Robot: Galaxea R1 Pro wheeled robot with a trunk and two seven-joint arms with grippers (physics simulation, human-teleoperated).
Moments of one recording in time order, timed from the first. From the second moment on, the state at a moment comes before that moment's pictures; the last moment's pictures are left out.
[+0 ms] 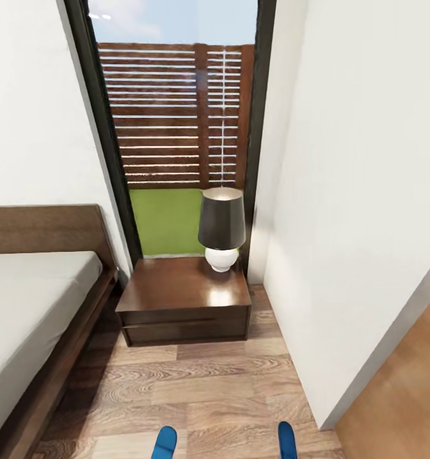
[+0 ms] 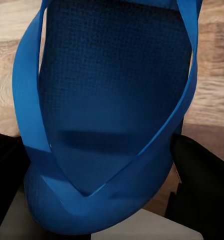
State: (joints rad) left arm -0.31 0.03 0.10 -0.12 -0.05 -0.18 -0.43; right arm -0.48 -0.14 -0.12 0.08 0.11 0.01 0.56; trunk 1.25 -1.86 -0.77
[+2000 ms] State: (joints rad) left arm -0.31 0.03 0.10 -0.12 -0.05 -0.19 -0.43; right arm -0.48 -0.14 -0.12 0.08 0.11 0.01 0.56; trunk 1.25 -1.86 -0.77
